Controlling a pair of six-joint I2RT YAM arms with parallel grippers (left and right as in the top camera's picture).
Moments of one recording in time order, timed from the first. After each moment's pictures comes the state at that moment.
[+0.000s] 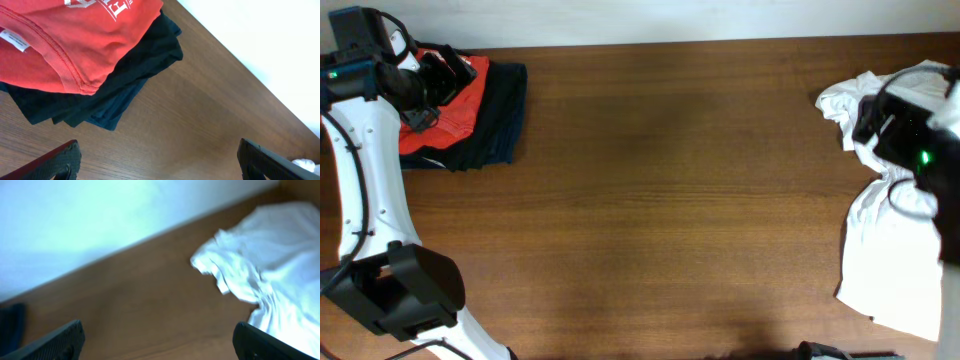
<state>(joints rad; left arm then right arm) 0.26 1.94 2.04 -1.10 0.30 -0.45 -0.28 1.14 1.56 -0.97 -0.18 0.23</state>
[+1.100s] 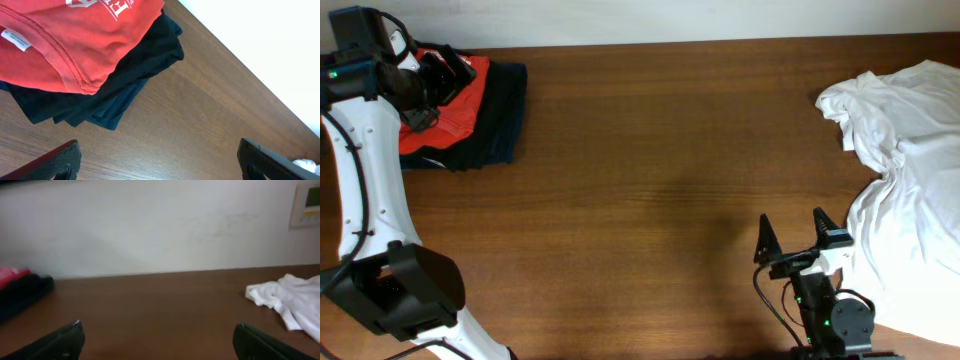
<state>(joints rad) 0.26 1.94 2.04 -1.10 0.30 -0.45 0.03 0.01 0.01 0.03 -0.09 0.11</state>
